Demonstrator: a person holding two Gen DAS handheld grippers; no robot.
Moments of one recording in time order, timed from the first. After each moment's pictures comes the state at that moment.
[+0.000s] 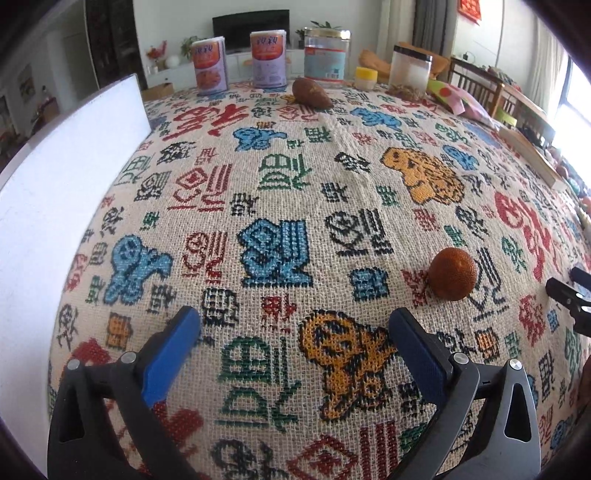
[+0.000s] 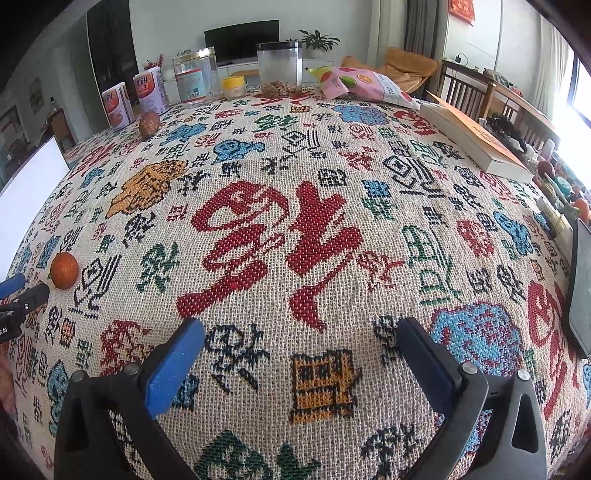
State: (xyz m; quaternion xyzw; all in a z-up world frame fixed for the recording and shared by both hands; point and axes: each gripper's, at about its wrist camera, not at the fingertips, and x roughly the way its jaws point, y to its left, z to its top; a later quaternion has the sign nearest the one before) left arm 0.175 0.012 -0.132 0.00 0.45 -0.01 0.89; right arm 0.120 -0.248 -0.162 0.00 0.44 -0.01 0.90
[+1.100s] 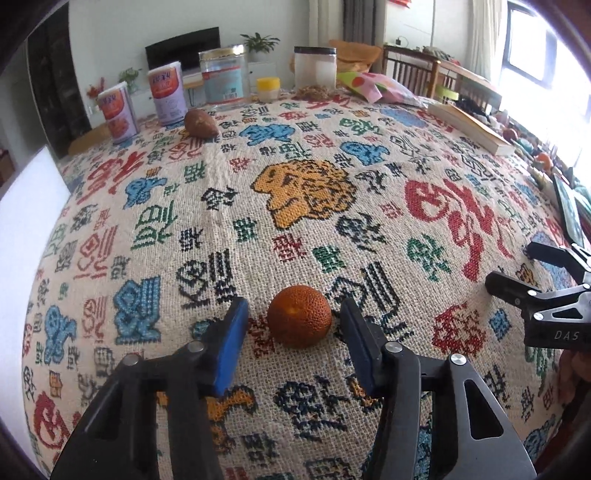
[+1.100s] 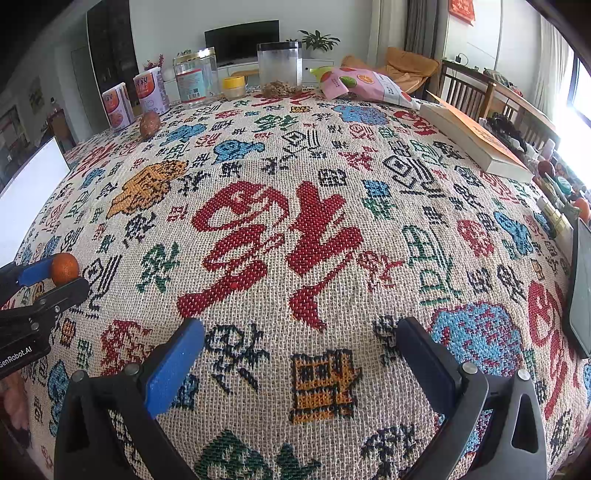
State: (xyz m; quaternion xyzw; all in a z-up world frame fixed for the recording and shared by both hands) left arm 0.186 -0.069 -0.122 0.05 0.42 -0.12 0.90; right arm 0.120 -0.248 -0.161 0.00 0.44 -0.01 0.90
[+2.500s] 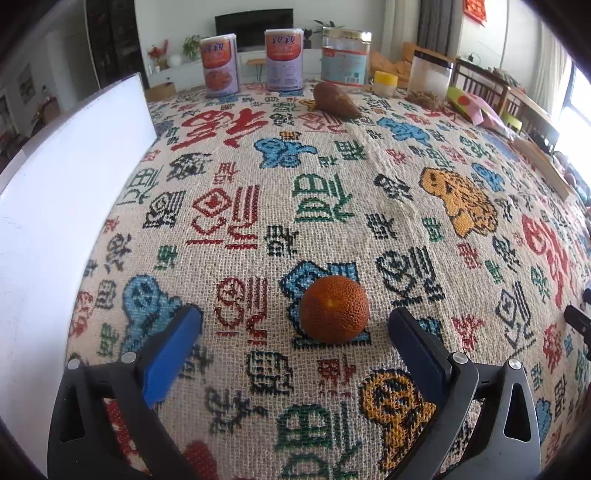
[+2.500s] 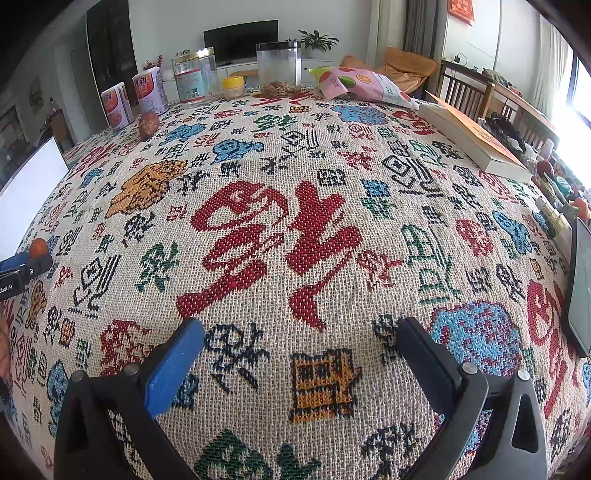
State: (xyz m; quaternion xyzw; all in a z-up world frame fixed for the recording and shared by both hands) left arm 0.210 0.039 -0.133 0.00 0.45 0.00 0.89; right arm 0.120 -0.248 -0.162 0.00 0.44 -0.02 0.90
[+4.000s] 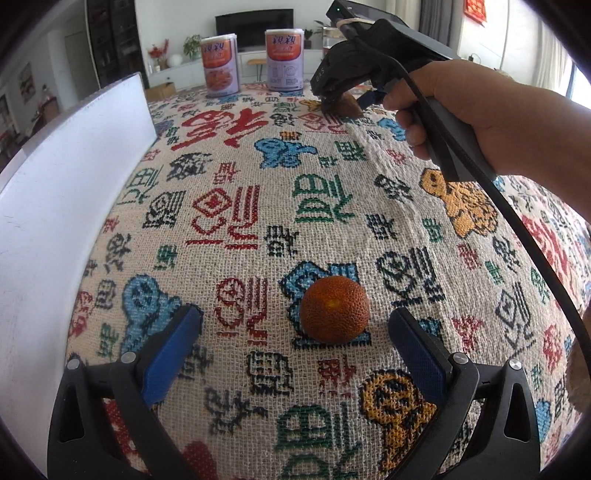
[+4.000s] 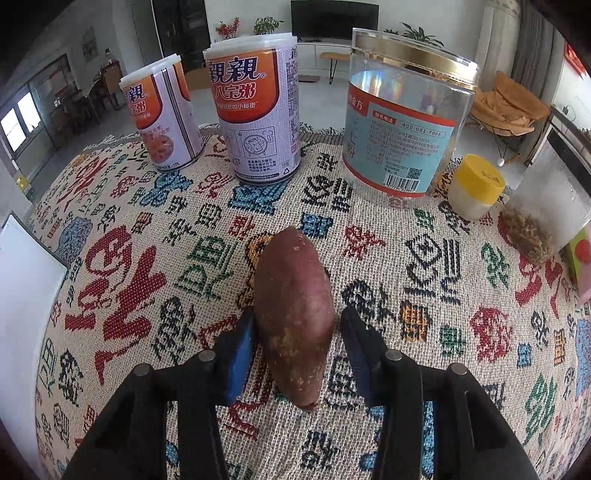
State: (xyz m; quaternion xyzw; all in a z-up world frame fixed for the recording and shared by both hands) left arm 0.210 0.038 -0.133 0.00 0.45 0.00 0.89; right arm 0.445 -0.002 -0.143 -0.04 0.48 0.12 0.87
